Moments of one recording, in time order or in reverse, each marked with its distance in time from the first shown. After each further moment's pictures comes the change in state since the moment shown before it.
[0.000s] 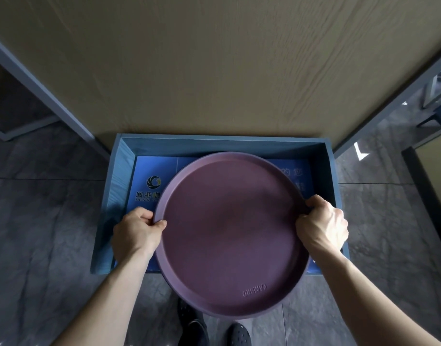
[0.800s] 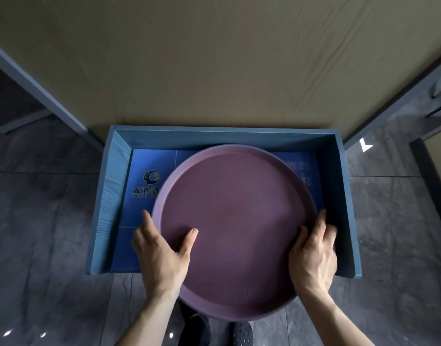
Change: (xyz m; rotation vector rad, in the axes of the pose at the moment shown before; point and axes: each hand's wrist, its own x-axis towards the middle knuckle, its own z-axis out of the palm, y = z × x) left_hand -0.055 -0.023 0.050 -0.035 0.118 0.229; right_hand -0.056 0.038 0.055 0.059 0.111 -0.096
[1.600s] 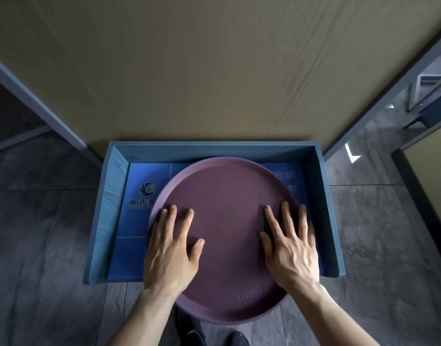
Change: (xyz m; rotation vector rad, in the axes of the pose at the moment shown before) left_hand 0.008 0.018 -0.008 0.425 -0.234 0.510; right_hand 0.006 -0.009 -0.013 -0.318 -0.237 -0.427
